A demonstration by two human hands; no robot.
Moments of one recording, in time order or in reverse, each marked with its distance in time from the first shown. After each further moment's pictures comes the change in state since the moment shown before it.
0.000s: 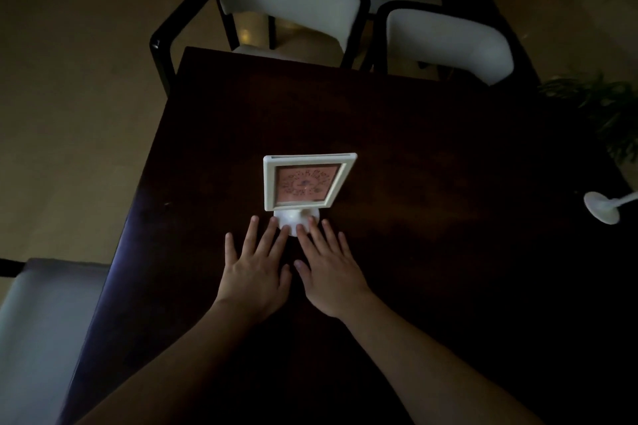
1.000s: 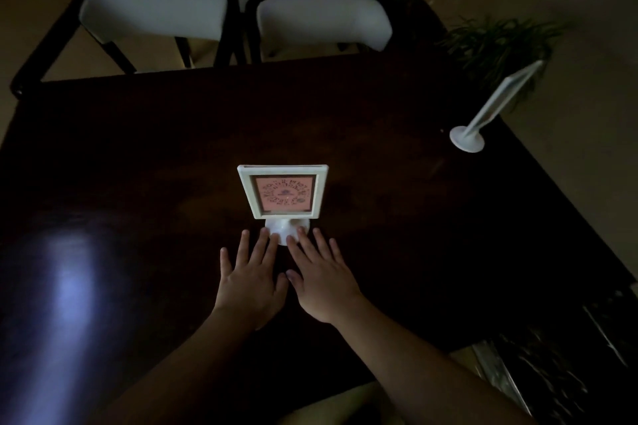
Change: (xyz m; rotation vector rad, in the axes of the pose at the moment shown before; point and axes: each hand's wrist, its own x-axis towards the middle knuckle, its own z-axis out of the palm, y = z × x) left_hand 0.008 0.243 0.029 0.038 -0.083 0.113; right_hand -0.150 0.197 0.009 0.113 0.051 0.153
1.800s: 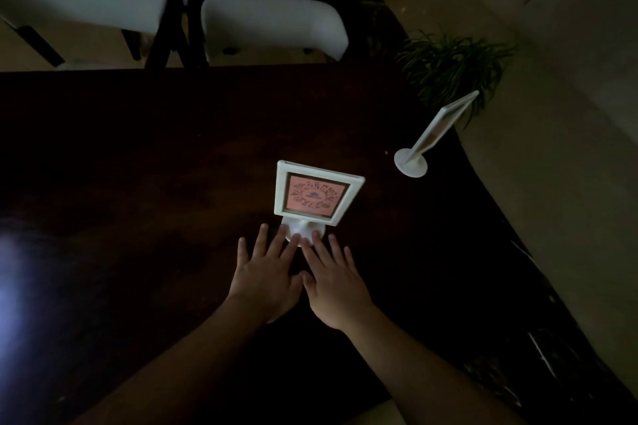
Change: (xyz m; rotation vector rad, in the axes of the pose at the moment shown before) left_hand 0.101 0.149 -0.014 -0.016 -0.043 0.179; right_hand -0.012 0.161 -0.044 -0.007 -0.008 0.143
